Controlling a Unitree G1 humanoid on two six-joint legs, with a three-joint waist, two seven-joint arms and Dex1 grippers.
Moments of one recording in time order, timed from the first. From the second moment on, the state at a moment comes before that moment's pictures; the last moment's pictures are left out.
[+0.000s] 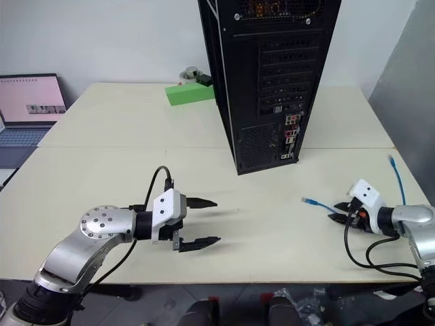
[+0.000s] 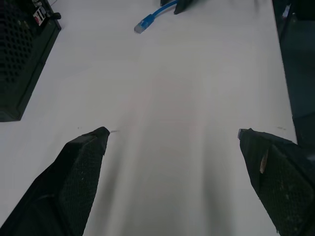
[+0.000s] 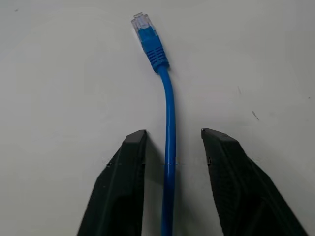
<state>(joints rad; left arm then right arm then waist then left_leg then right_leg) -0.23 0.76 -0.15 -0.41 -0.33 0.42 -0.99 -0.26 -0.90 -0.03 0.20 0.21 0.32 1.09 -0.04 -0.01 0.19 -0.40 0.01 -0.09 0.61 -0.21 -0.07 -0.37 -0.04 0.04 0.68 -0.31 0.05</state>
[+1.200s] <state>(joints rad) -0.40 0.59 -0.31 -0.15 -0.22 0.31 -1.07 -0.38 -0.76 0.24 -0.28 0.29 0.58 1.08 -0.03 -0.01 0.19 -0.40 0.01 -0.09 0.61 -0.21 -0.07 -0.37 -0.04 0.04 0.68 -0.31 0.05</state>
